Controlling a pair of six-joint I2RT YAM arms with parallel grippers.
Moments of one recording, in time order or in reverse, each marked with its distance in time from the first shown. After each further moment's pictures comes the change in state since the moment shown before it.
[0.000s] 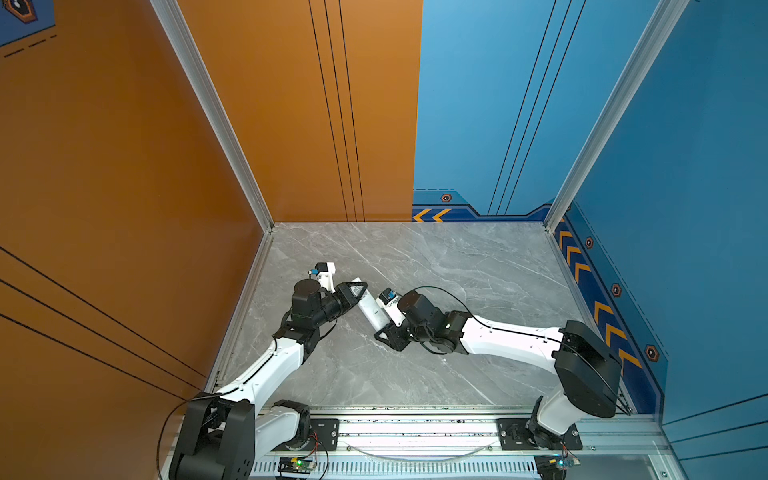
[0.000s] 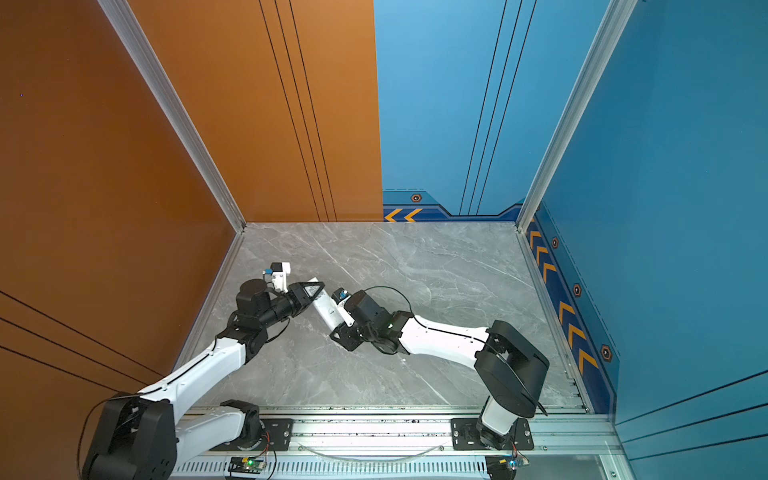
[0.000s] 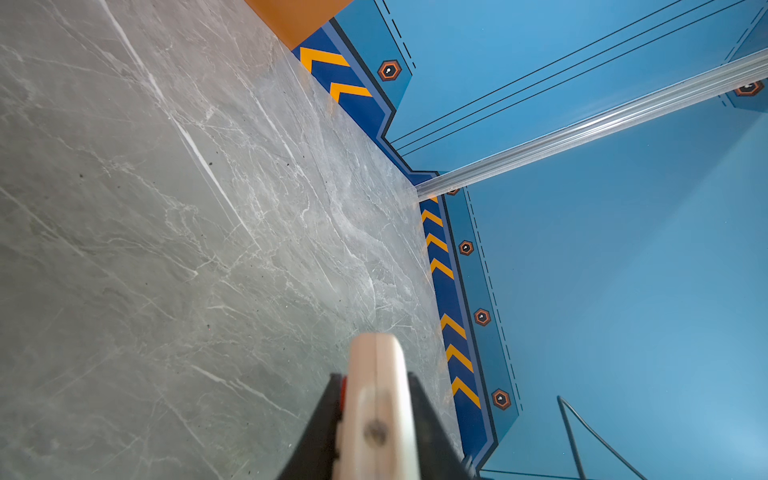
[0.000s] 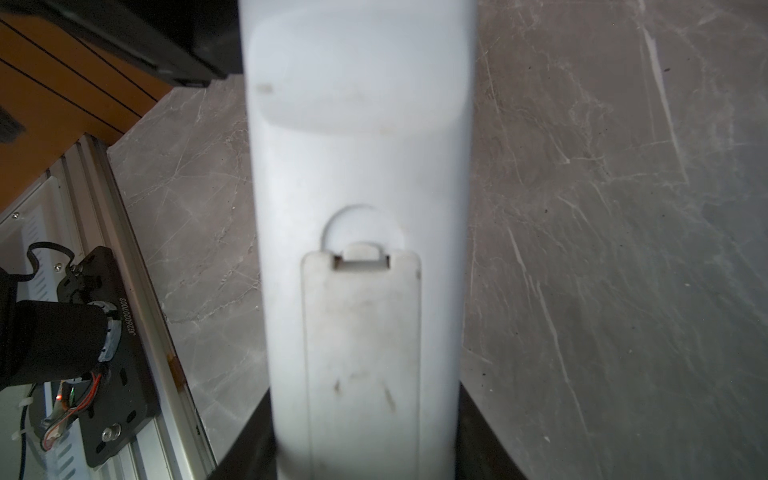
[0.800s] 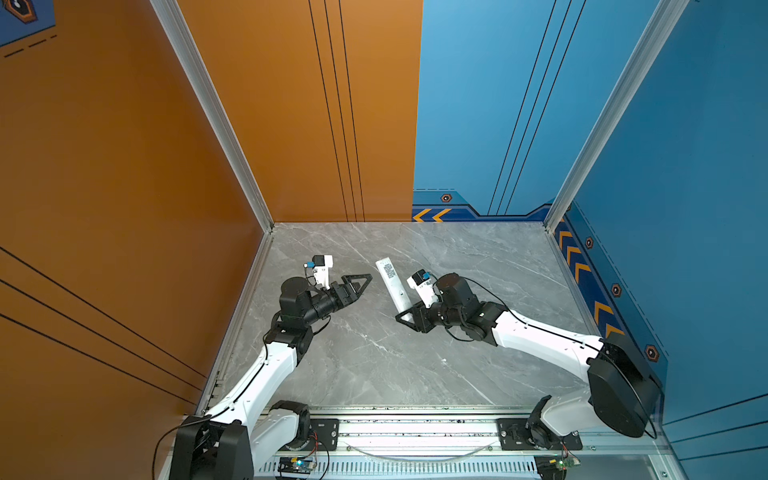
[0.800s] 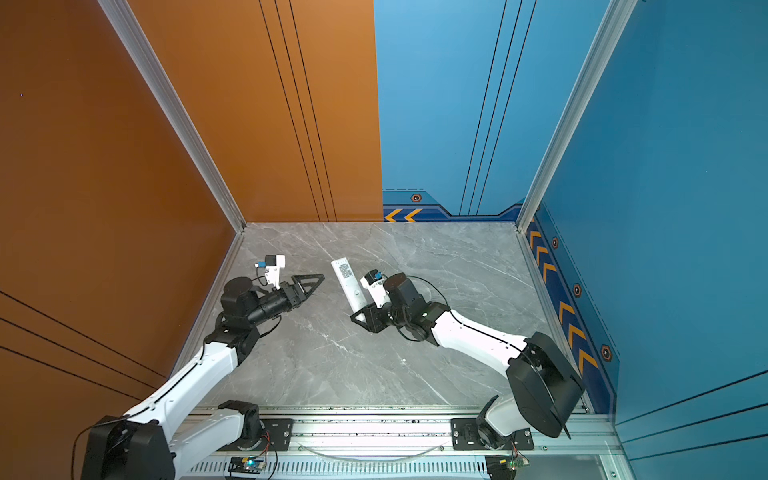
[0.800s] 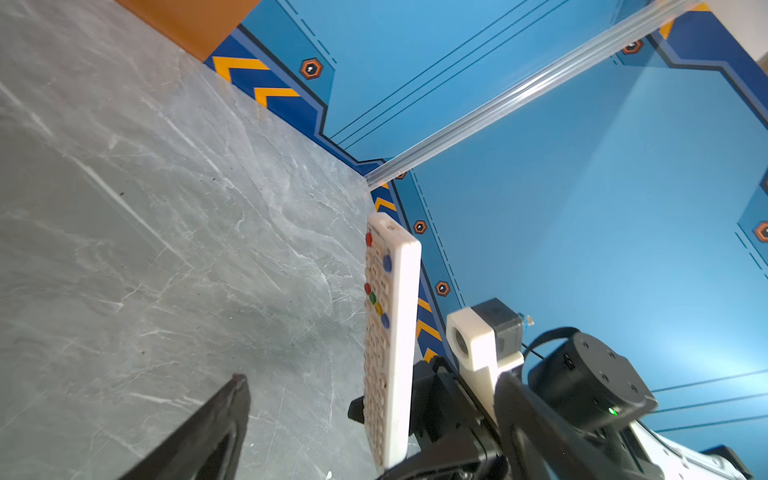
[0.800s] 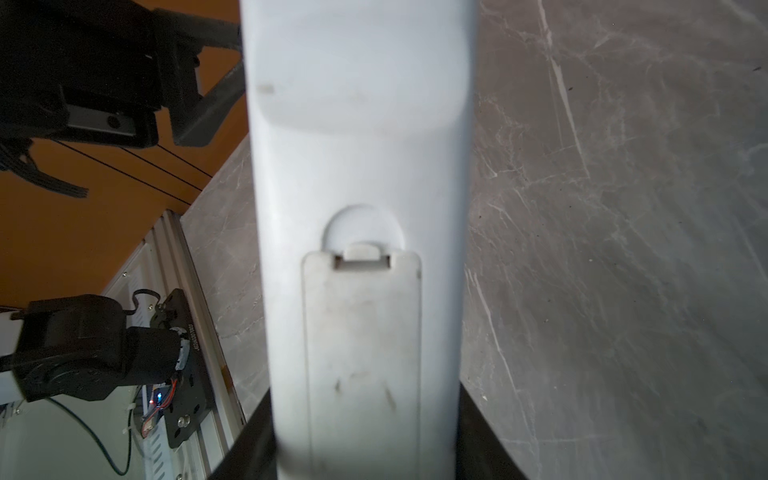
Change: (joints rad) left arm 0.045 -0.107 0.045 0.000 0.196 0.063; right arm -0.240 -0.201 -0.142 0.085 -0.282 0.049
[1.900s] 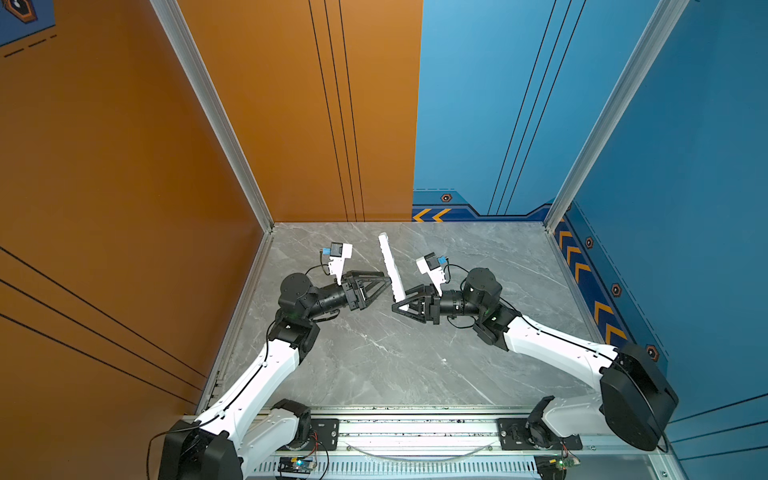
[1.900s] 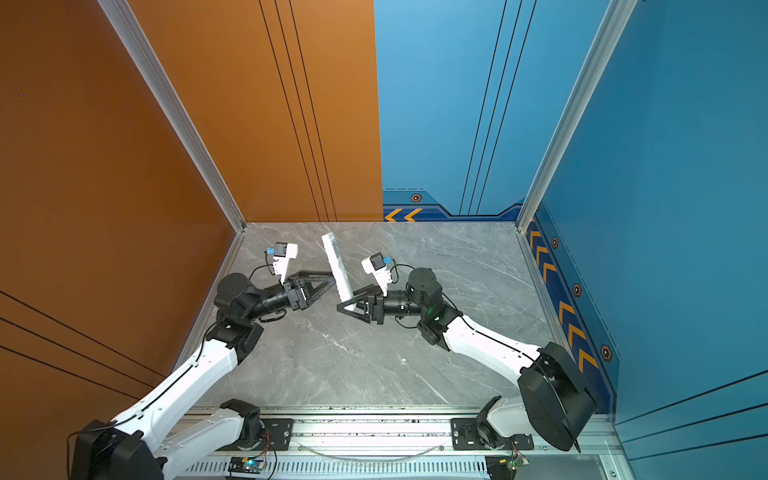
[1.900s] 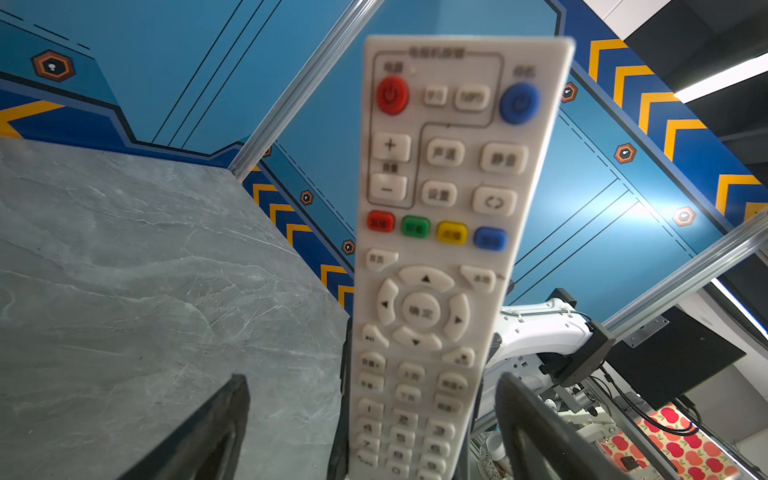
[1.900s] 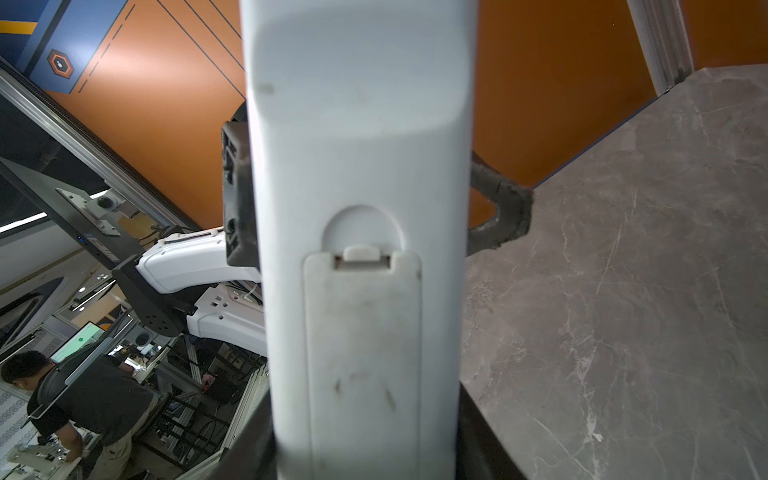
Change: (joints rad) left arm -0.153 -0.007 0.097 0.214 0.177 -0.002; right arm -0.038 -0.062 -0.092 0.647 -0.466 0.351
